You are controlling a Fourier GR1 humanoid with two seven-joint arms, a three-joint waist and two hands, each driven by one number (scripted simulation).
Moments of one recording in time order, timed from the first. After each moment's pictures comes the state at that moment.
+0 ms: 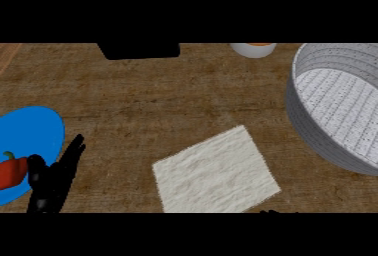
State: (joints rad) left arm 0.13 0.38 -0.15 -1.51 0.25 0.18 0.20; right arm 0.08 -0.67 0.90 -2.24 0.83 -0.09 0.72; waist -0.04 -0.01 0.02
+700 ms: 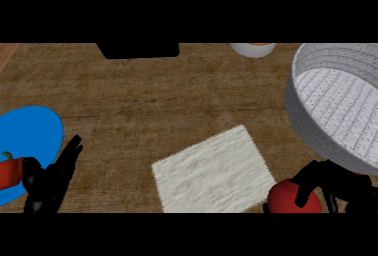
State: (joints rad) left arm 0.14 0.38 -0.14 -1.52 0.25 0.16 0.19; right arm 0.01 -0.59 0.53 -2.36 0.75 -0.31 0.74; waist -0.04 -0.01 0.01
